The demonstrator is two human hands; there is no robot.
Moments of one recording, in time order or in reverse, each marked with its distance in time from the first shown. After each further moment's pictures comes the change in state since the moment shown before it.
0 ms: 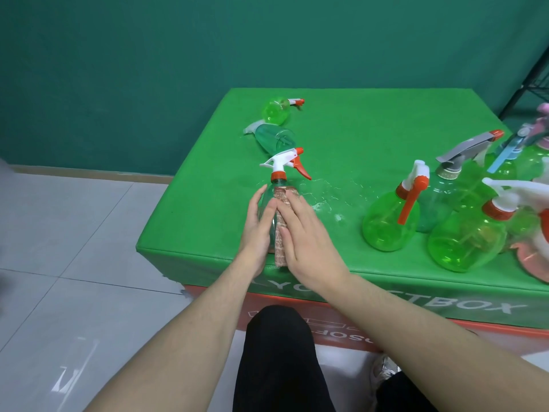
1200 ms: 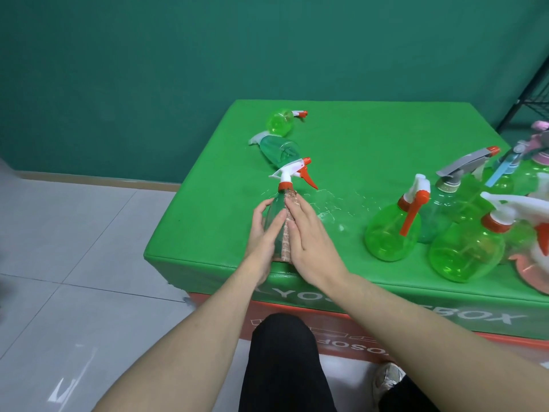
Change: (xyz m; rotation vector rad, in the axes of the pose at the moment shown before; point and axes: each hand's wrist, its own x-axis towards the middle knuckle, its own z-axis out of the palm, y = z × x) left_hand -0.004 0.009 0.001 -0.057 -0.037 -0.036; right_hand 0.015 -0.009 -0.009 0.202 0.012 0.138
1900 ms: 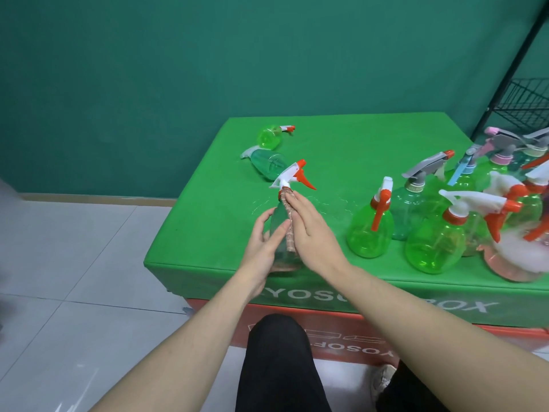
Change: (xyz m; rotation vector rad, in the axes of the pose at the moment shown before) left_hand -0.042 0.022 0.019 0.103 -0.104 -0.075; right_hand -0.005 -0.016 -0.045 0.192 0.057 0.072
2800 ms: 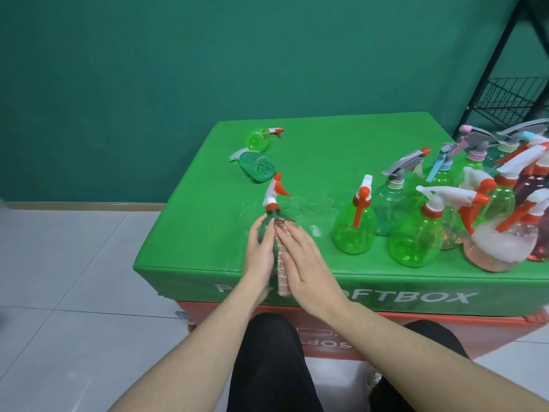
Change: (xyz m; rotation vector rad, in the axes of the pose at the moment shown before) left_hand -0.001 -0.019 0.027 -0.074 0.171 0.030; right_hand -0.064 0.028 0.005 -0.183 -0.026 -0.156
